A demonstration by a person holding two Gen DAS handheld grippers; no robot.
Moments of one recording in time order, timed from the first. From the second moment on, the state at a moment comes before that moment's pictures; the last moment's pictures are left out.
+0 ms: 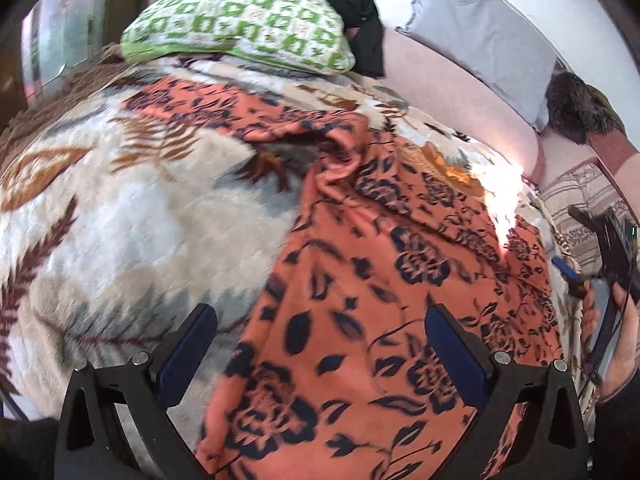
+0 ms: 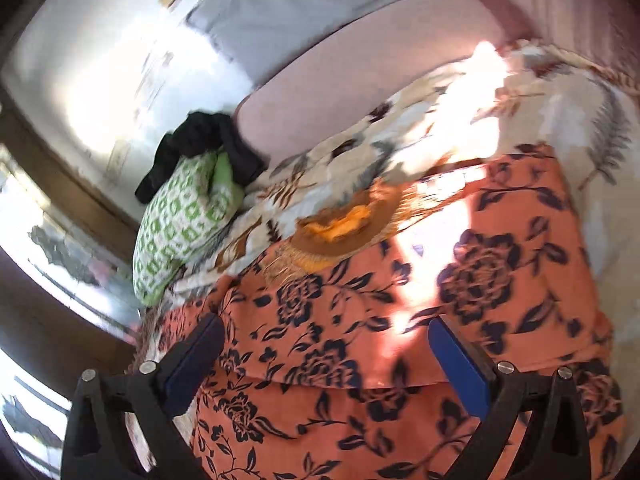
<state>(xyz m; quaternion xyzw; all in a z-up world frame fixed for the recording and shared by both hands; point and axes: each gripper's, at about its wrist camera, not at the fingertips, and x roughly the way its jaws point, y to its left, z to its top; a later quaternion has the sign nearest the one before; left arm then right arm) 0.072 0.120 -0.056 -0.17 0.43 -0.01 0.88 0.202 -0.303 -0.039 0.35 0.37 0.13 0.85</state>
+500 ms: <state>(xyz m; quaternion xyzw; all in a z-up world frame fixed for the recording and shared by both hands) 0.263 0.054 -0.082 -0.21 0.51 -0.03 0.83 0.140 -0.353 -0.088 0.41 0.35 0.19 0.82</state>
